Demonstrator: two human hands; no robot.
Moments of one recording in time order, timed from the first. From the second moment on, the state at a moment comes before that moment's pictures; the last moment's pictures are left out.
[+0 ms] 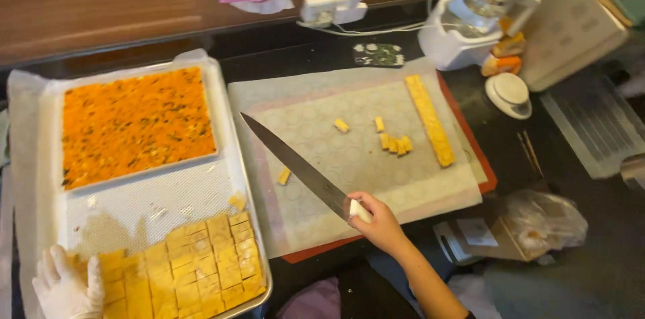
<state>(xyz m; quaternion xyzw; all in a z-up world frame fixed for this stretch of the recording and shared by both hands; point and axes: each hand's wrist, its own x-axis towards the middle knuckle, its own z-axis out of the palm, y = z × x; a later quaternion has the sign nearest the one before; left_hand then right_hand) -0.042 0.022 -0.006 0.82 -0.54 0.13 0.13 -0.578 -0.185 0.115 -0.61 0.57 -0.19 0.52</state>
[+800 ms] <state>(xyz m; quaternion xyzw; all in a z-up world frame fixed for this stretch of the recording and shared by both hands) -0.450 -0.403 -0.062 0.66 -0.73 -0.12 0.15 -0.808 -0.125 0.072 -0.29 0.75 -0.31 0.51</state>
